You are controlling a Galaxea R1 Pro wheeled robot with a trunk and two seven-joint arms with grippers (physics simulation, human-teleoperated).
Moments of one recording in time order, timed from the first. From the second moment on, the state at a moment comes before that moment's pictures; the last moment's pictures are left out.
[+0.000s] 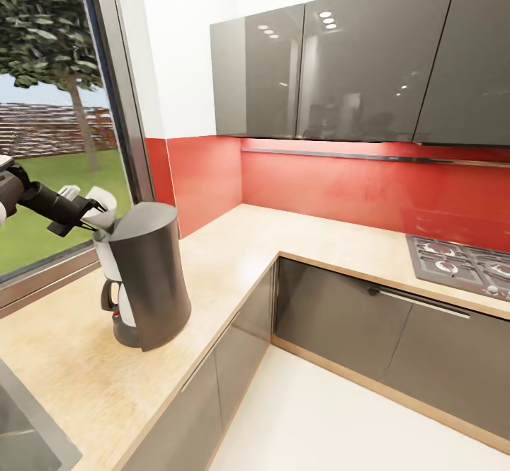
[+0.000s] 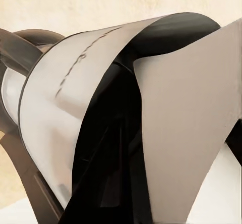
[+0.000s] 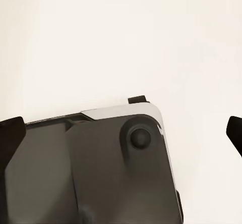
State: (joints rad) left arm -1.73 0.40 1.13 -0.11 0.30 0.96 0.91; right arm -0.02 0.04 -0.13 -0.23 -0.07 -0.18 -0.03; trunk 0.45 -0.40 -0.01
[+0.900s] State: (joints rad) left arm -1.73 0.40 1.13 -0.11 0.31 0.96 0.91; right arm -0.02 0.04 -0.13 -0.23 -0.07 -0.18 -0.03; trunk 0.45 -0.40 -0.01
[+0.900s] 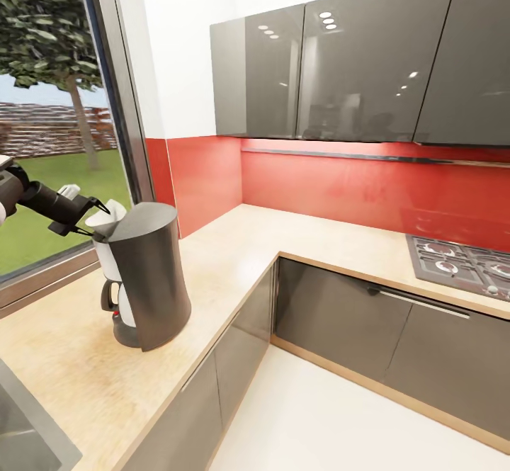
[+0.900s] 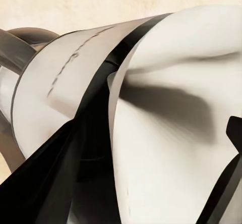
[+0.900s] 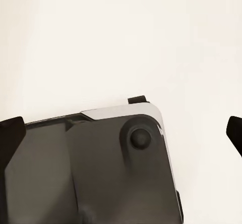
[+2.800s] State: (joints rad) left arm -1.74 0.48 1.12 -0.20 0.29 0.99 0.87; right arm -0.02 0.04 -0.13 -0.23 -0.07 -0.18 -0.03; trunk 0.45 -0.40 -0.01
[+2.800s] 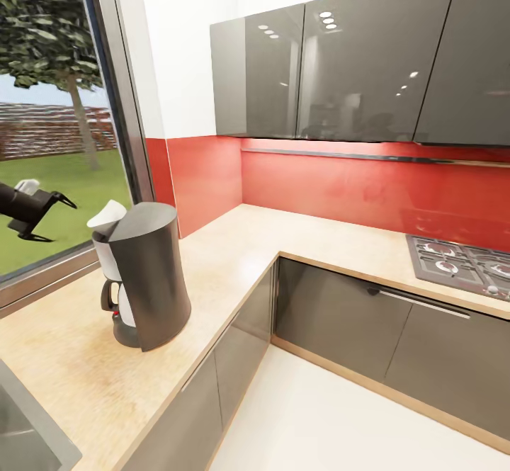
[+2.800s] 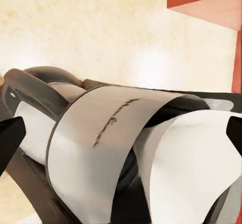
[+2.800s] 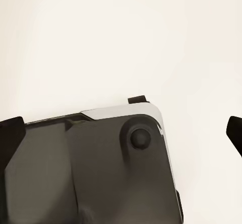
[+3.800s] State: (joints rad) left arm -1.44 0.55 0.69 -0.07 0.23 0.99 0.33; right arm -0.02 0.04 -0.13 -0.23 -0.07 -0.18 -0.03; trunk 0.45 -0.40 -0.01
